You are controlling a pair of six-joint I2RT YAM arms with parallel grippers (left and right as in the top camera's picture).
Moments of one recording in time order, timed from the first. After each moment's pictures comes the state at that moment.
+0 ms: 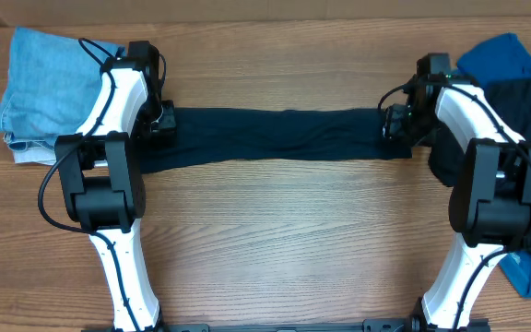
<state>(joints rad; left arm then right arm) 0.03 2.33 1.86 -1.08 -0.10 -0.16 -0.07 2.14 1.54 -0.83 -0.09 0.14</state>
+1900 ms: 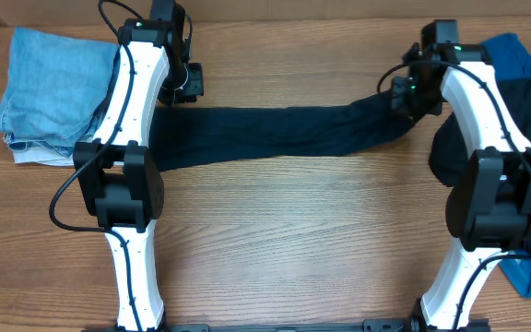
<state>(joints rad) -0.10 2.34 2.22 -1.27 0.04 -0.19 -0.04 2.11 1.79 -1.04 -0.12 0.08</state>
